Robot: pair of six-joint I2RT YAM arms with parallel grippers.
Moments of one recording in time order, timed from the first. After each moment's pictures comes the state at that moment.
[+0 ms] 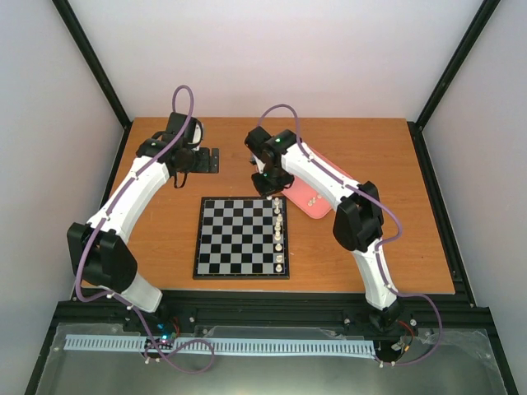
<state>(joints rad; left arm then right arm) -0.28 1.55 1.47 -0.85 -0.05 -0.24 0.72 2.20 2.12 -1.31 -0.05 0.23</state>
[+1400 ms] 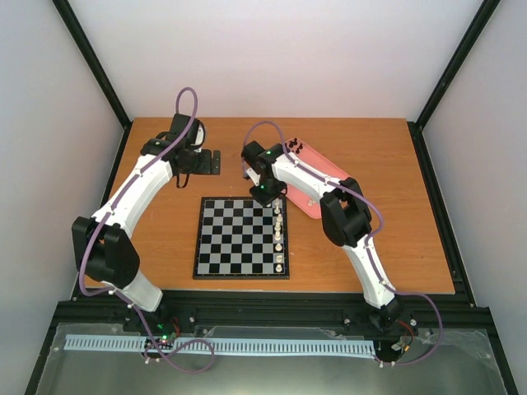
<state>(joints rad) -0.28 1.59 1.46 -0.85 -0.05 -0.24 0.71 2.32 2.04 -1.14 -0.01 -0.04</state>
